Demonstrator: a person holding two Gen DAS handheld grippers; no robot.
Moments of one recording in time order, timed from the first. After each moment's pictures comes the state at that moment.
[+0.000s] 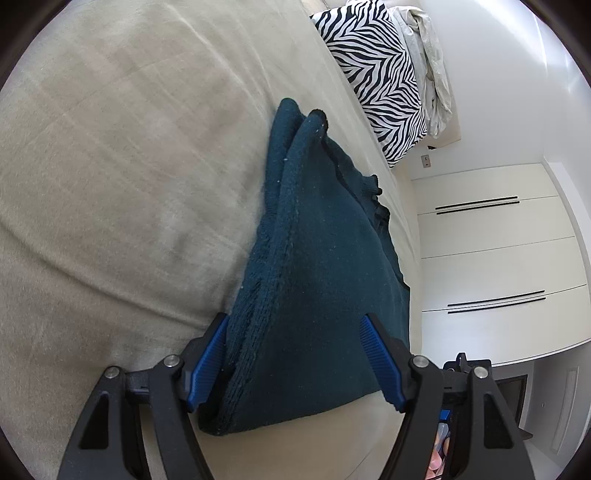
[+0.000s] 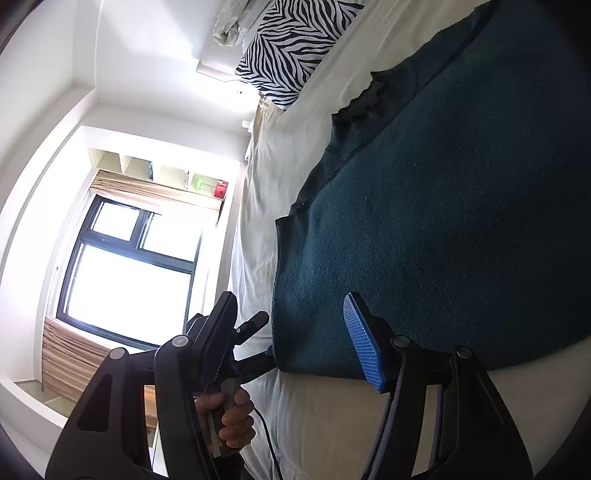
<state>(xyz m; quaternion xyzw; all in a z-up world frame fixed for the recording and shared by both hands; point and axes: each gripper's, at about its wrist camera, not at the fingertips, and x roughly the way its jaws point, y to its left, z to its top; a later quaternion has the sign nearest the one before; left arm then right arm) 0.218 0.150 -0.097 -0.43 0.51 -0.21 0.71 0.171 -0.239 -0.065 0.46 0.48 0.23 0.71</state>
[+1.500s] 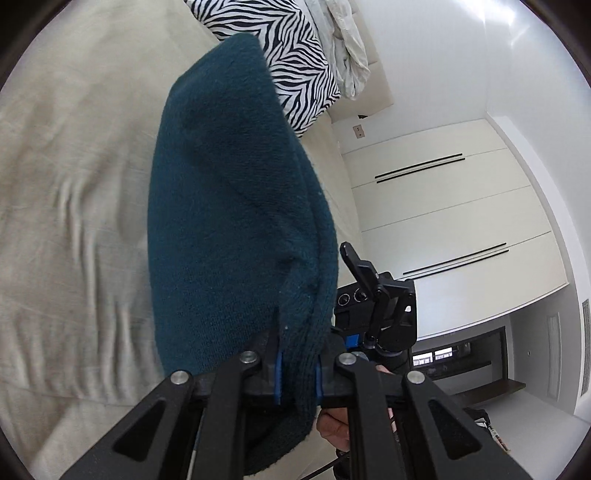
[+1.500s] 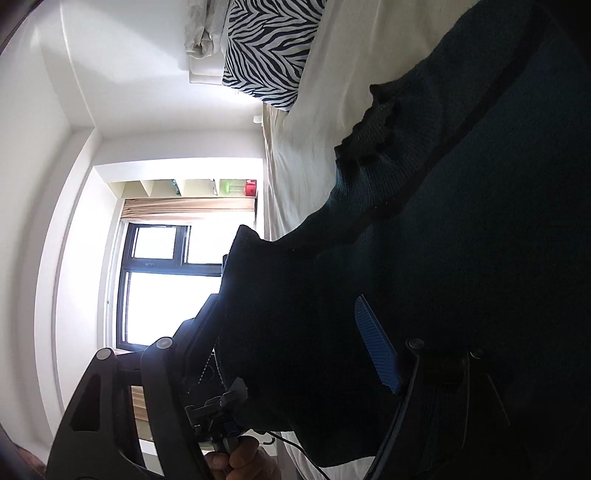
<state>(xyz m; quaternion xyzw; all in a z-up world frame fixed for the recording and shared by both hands) 0.251 0.015 -0.022 -0.39 0.47 -0.33 0.72 0.297 -0.282 -0.120 0.58 0.47 0.26 0.61</state>
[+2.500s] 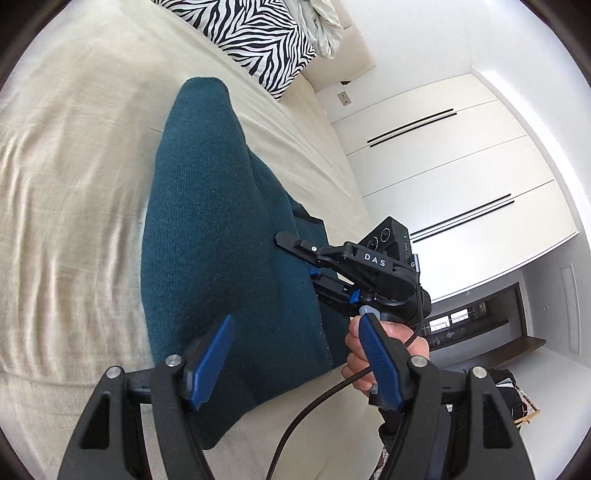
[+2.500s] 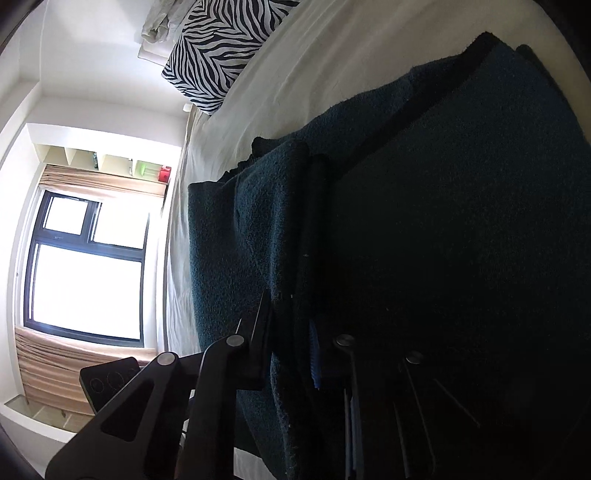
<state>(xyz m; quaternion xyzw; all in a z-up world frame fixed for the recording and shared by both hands) 0.209 -0.034 -0.035 -0.32 0.48 -0.36 0.73 0.273 -0.327 -0.121 0.40 0.57 0.17 0.70</state>
